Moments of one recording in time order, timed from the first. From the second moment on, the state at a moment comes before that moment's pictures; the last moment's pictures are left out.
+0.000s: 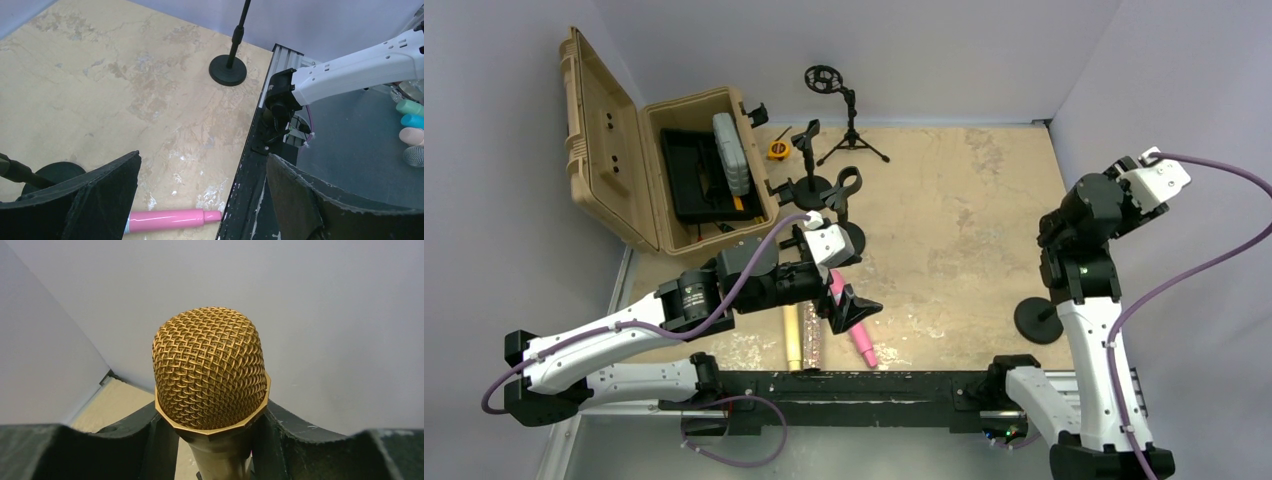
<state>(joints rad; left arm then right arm) -1.19 0.95 1.08 -0.31 0.05 -0.12 0.03 0.87 1.07 -0.14 1.16 0.12</state>
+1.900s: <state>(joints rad) -1.19 0.80 0.90 -0.09 -0.74 0.25 0.68 1.22 0.84 -0.08 -0.13 0.43</state>
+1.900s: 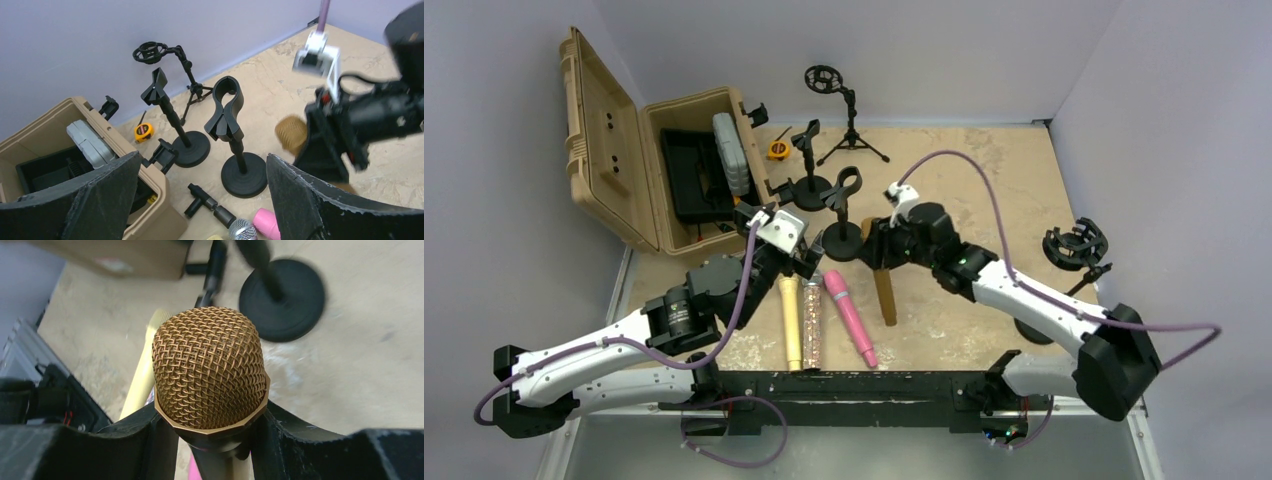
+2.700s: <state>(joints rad) -1.19 0.77 0.90 -0.09 -0.75 0.25 0.81 1.45 0.64 0.27 -0.16 0.60</state>
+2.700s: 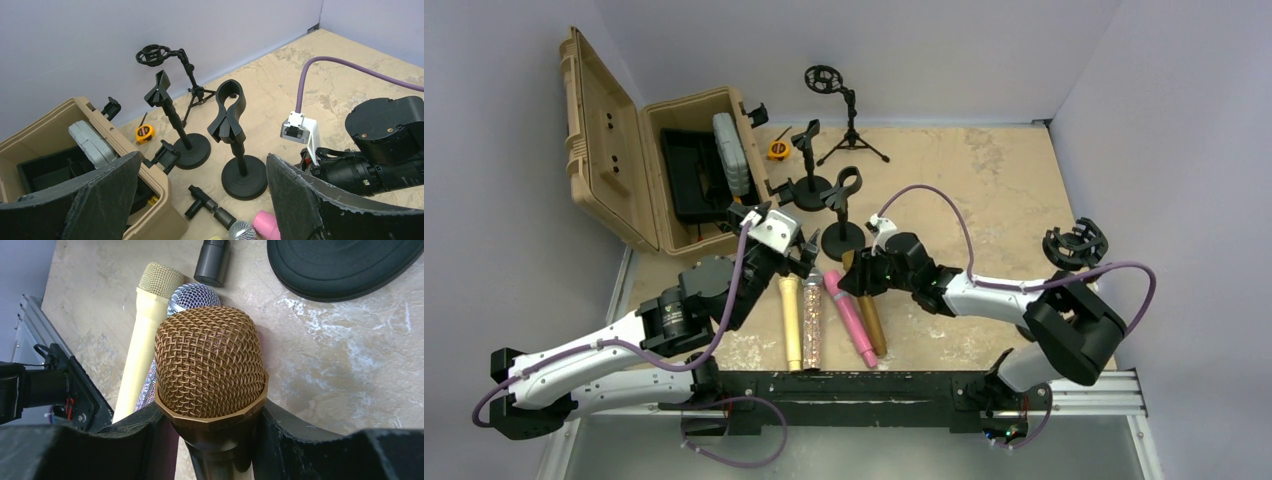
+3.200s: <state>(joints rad) -1.19 0.78 0.90 -0.09 -0.74 0.24 0.83 1.53 0.61 0.40 -0.17 0.66</state>
